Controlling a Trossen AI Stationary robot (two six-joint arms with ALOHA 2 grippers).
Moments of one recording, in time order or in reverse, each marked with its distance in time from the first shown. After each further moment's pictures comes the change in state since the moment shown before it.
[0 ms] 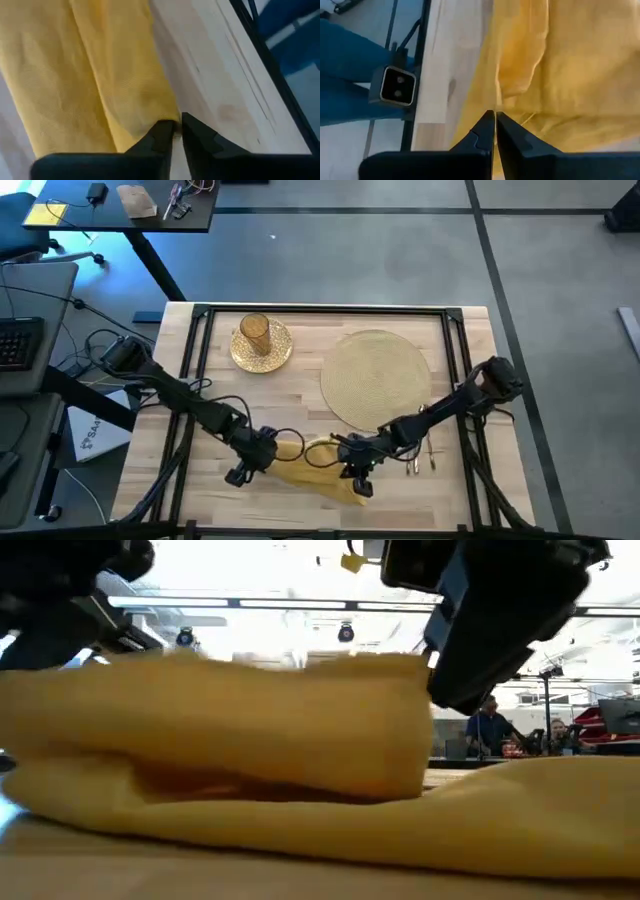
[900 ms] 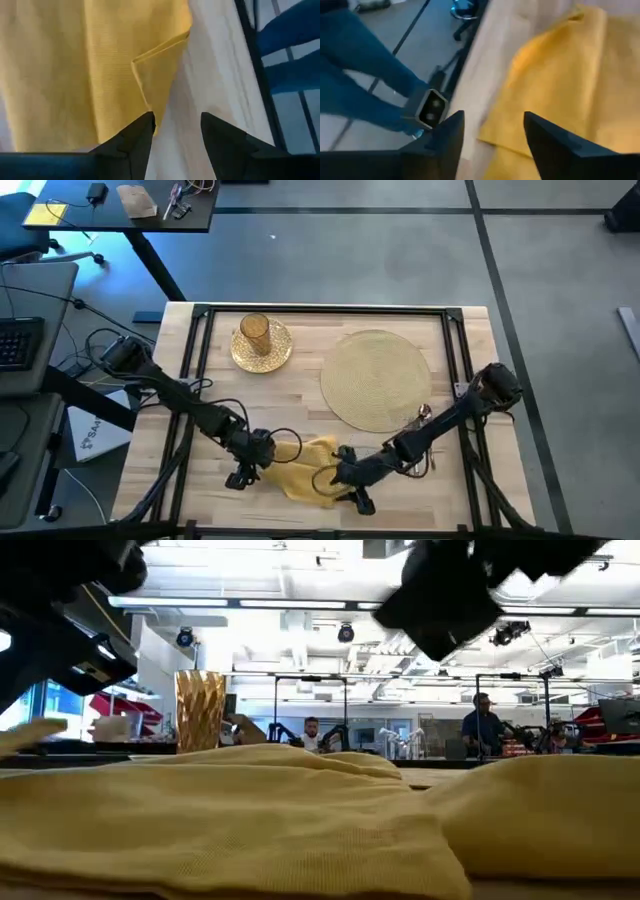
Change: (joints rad) left arm -0.053 -0.006 0.010 -0.008 0.000 -0.224; right arm 0.110 0.069 0.095 0.180 0.145 -0.289
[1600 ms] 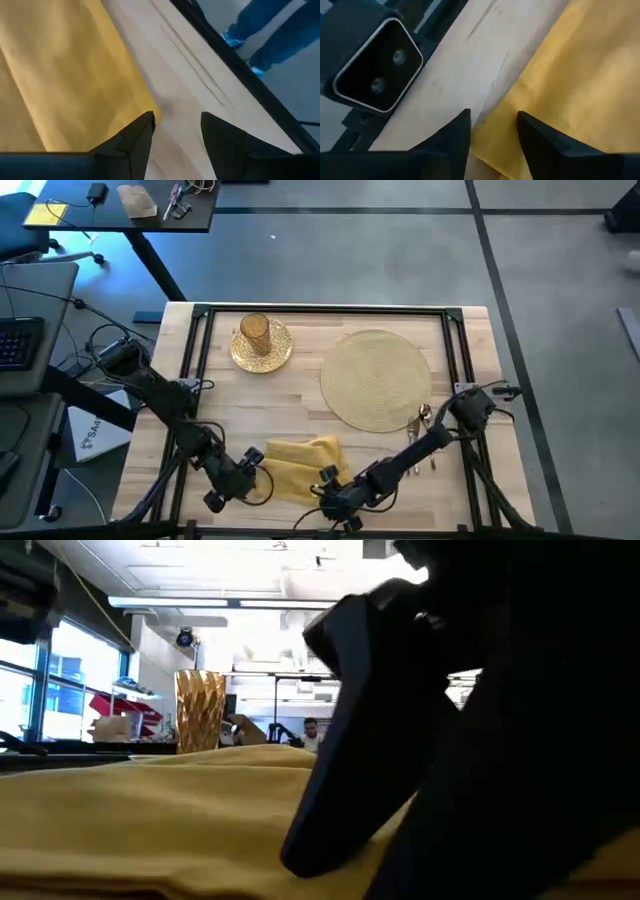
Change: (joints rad) left arm -0.250 0.006 -0.015 0.114 -0.264 0.194; right arm 0.042 0.336 0.363 -0.377 0.151 -0.216
